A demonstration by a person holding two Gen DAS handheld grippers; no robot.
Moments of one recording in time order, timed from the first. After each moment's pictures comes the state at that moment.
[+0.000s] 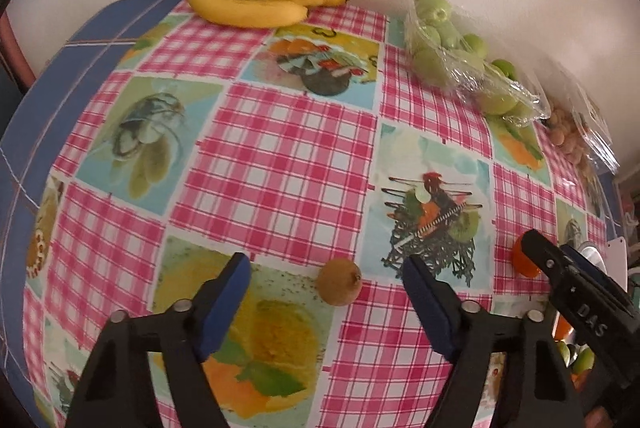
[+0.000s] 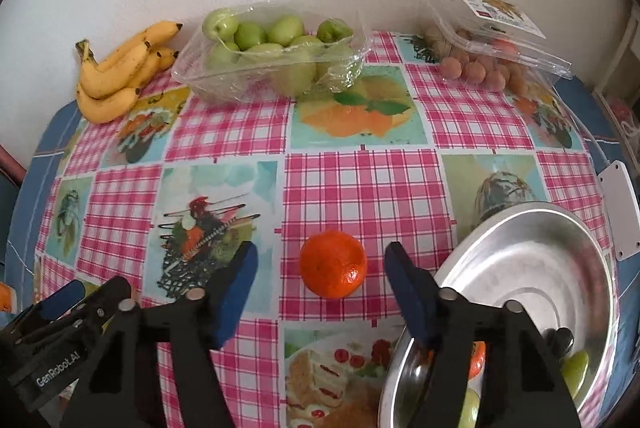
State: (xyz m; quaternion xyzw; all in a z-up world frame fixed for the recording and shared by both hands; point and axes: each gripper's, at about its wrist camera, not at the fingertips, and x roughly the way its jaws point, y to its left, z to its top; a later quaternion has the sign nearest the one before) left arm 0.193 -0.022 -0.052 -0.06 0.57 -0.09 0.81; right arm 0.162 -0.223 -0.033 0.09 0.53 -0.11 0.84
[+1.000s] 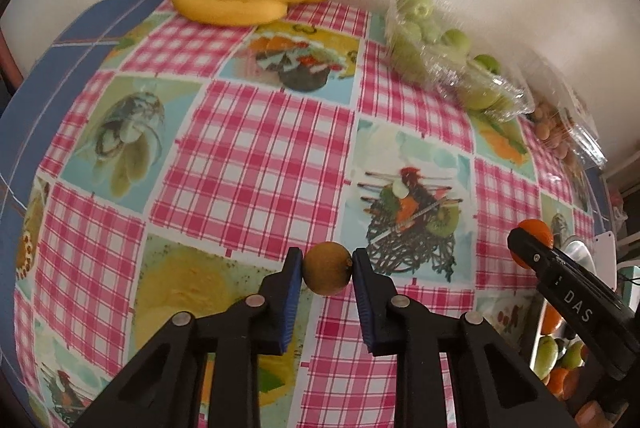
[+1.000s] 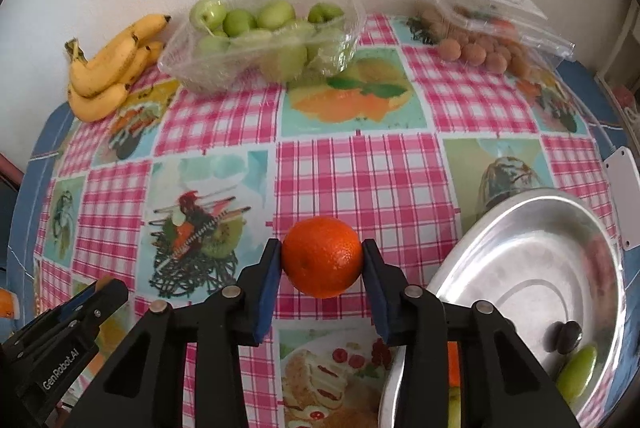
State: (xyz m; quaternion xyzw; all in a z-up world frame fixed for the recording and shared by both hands) left arm 0.192 -0.031 -0.040 -0.06 0.57 -0.11 0.81; right arm 0.164 -0.231 -0.035 0.11 0.54 -0.11 0.83
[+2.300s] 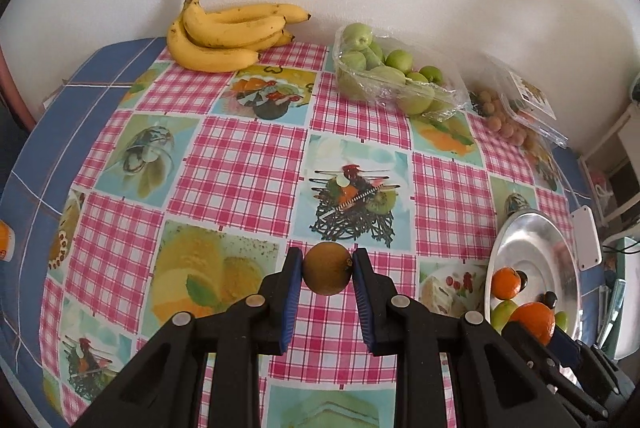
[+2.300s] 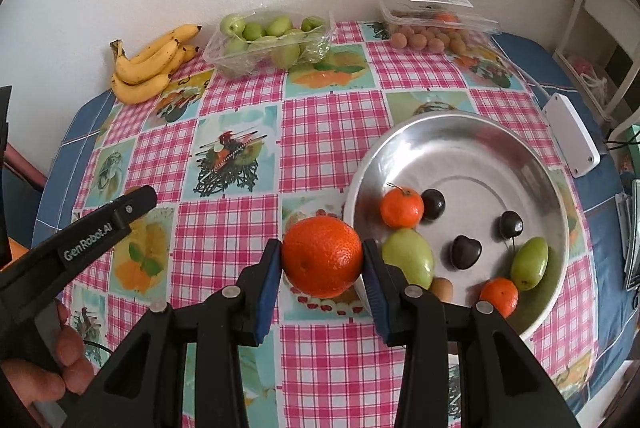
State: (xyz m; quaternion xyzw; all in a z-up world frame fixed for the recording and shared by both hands) left arm 0.132 -0.045 0.018 -0.03 0.53 -0.13 0.84; right arm 0.048 -0.216 0.025 0.13 0.53 -0.11 0.83
